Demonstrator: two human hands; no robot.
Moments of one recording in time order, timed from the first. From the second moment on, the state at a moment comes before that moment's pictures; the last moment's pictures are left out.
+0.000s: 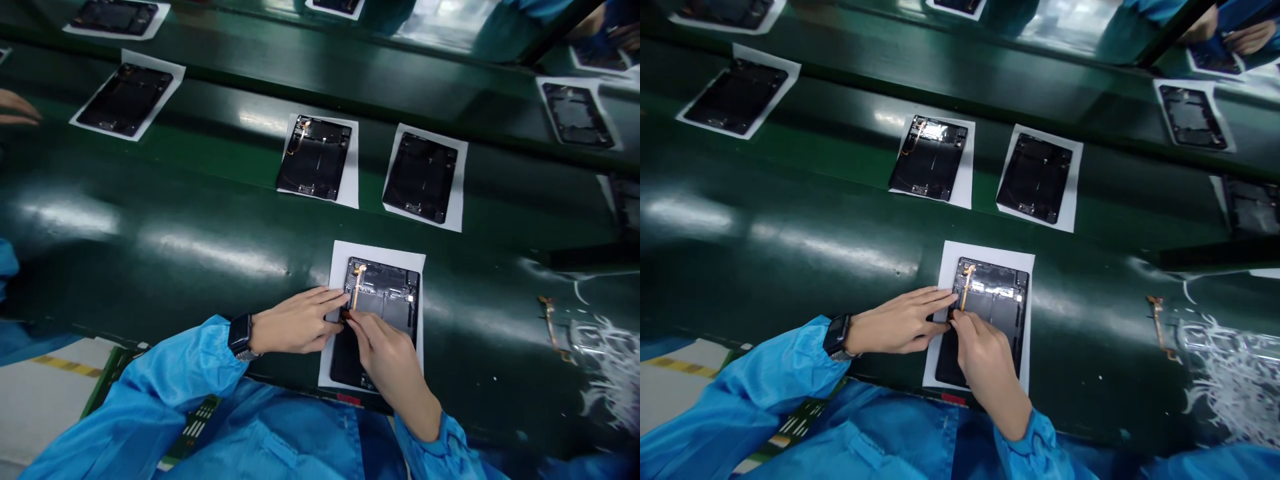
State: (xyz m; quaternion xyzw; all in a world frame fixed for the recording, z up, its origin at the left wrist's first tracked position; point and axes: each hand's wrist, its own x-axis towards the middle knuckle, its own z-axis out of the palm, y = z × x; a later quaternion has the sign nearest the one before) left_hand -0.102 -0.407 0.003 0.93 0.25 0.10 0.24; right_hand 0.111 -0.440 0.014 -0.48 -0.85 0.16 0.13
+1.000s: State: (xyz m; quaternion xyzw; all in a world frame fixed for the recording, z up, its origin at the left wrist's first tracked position) left_hand -0.105 -0.406 0.001 0.93 0.24 0.08 0.26; right_hand 0.102 -0.444 0.009 -0.50 -0.84 0.16 0.14
